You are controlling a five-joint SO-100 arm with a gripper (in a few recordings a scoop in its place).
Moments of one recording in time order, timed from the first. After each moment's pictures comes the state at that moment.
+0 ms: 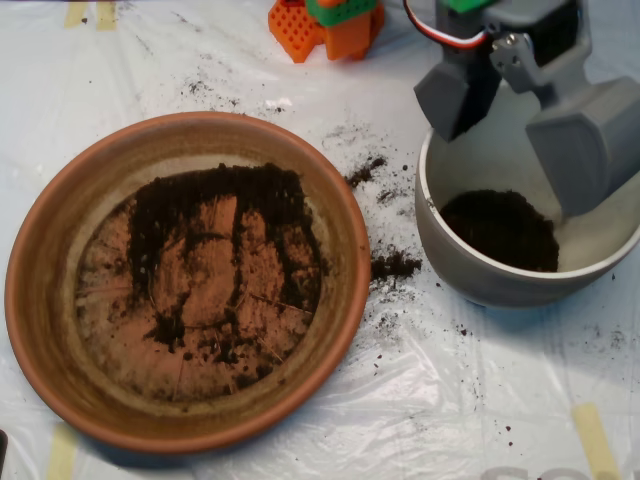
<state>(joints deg) -22.1 86.0 58.3 98.4 -13.8</state>
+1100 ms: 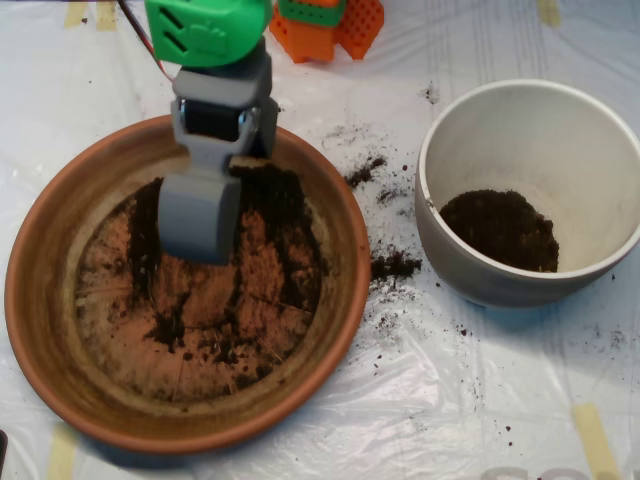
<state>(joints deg) 24.3 102.0 105.4 74.9 -7.4</state>
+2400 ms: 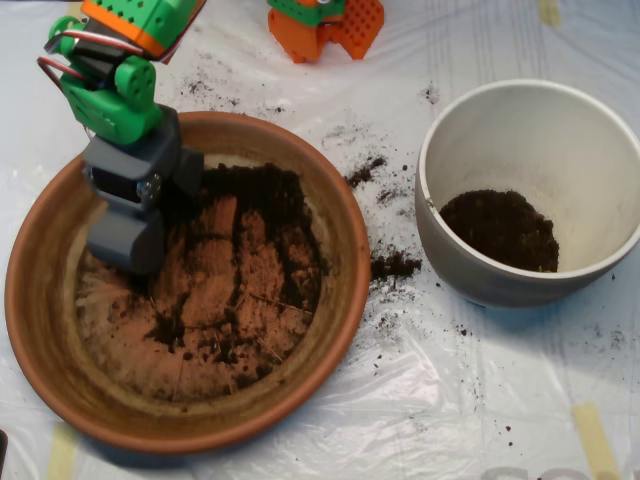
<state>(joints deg) 40.5 75.7 97.2 61.2 -16.2</state>
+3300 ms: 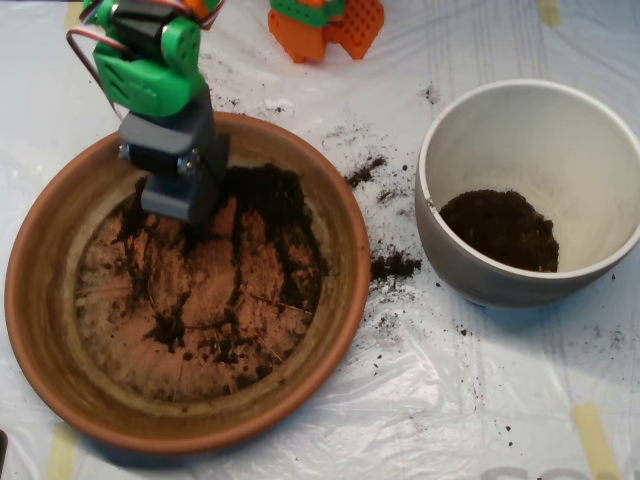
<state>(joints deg) 32.6 91.1 104.2 66.3 -14.2</state>
